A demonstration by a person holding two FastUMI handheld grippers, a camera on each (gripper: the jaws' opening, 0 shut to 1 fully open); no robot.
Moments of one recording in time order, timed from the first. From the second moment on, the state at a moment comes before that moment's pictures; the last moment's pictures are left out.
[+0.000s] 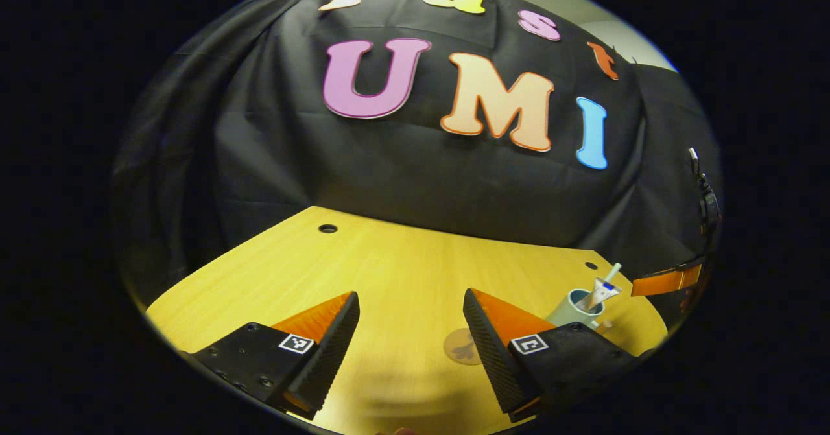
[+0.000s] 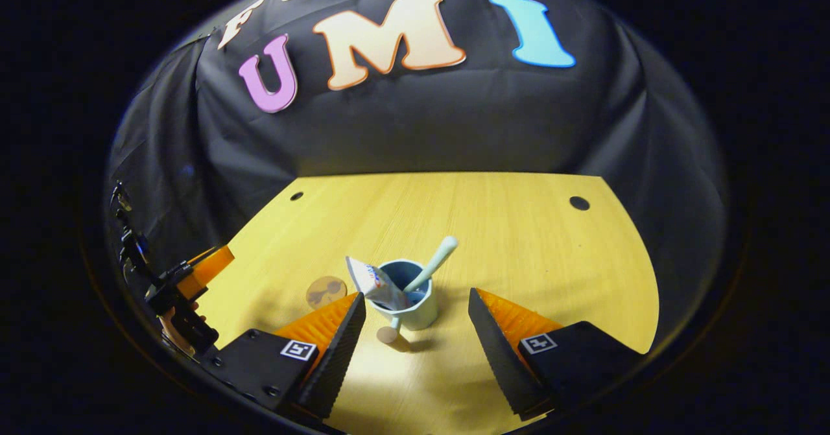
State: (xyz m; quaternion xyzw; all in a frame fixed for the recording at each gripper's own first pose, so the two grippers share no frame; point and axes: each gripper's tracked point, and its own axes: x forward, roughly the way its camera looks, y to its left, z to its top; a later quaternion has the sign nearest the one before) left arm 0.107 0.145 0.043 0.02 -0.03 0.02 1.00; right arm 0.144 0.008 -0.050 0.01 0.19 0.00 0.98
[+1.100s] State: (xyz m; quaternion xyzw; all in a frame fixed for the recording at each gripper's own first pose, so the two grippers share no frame) left arm 0.045 0.305 -0.008 -0.01 0.03 0.18 0.98; right arm 0.192 0.015 -0.154 -0.04 0.44 -0.06 0.90
